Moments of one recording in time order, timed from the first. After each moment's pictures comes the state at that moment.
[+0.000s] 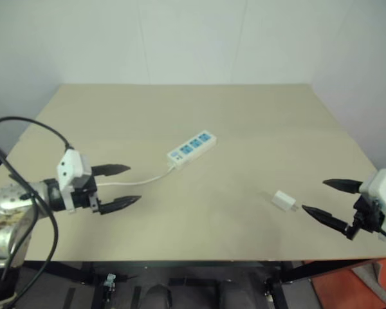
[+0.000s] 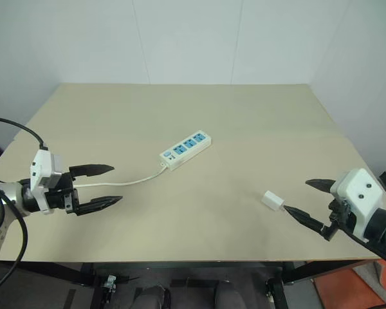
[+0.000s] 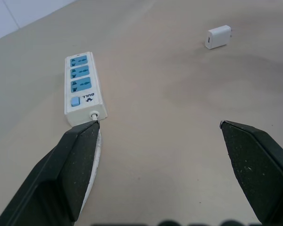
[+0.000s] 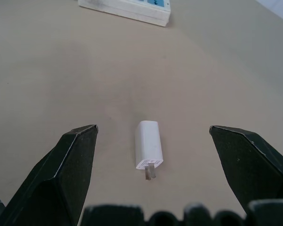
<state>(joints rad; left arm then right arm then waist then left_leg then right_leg) -0.14 0.89 0.28 -0.25 -0.59 0.38 -1.15 0.22 -0.89 -0.63 -0.55 0.45 0.53 0.97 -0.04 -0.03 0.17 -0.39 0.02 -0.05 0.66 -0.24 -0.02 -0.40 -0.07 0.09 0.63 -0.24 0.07</state>
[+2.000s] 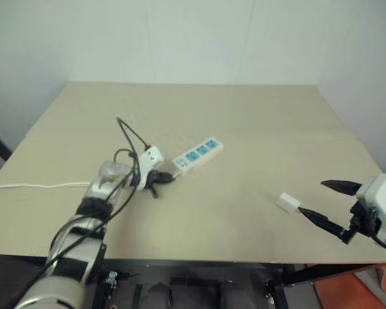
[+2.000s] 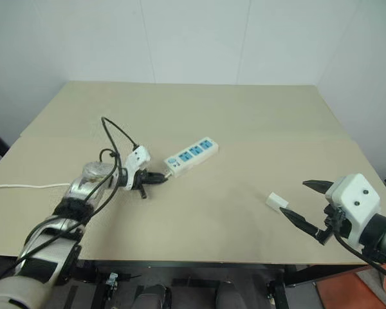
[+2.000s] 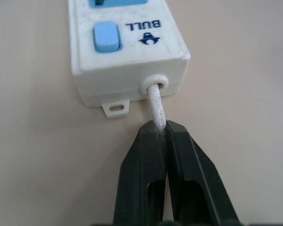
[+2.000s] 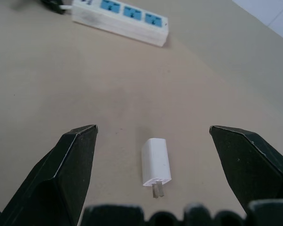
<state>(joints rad) -0.76 0.51 -0.20 0.65 -0.08 0.16 -1.16 0.29 -0.87 -0.65 -0.67 0.49 0.53 0.87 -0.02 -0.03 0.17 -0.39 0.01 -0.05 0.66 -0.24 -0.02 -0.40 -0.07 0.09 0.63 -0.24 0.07</state>
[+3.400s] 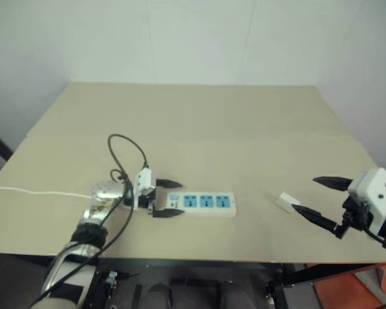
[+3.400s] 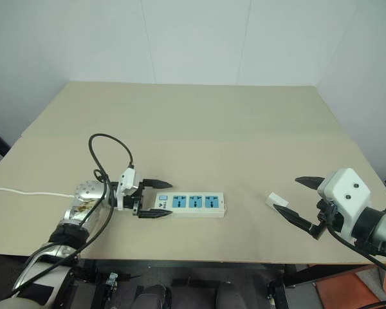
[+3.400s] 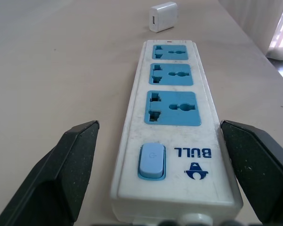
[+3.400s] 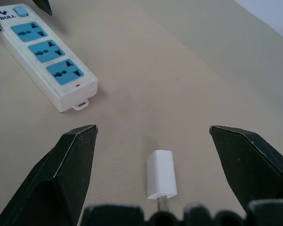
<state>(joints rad) -0.61 0.45 -0.12 0.64 -0.25 -0.23 -1.45 0.22 -0.90 -0.59 -0.64 0.50 0.55 0.88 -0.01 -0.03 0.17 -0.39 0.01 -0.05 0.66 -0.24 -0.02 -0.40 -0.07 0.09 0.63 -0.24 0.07</state>
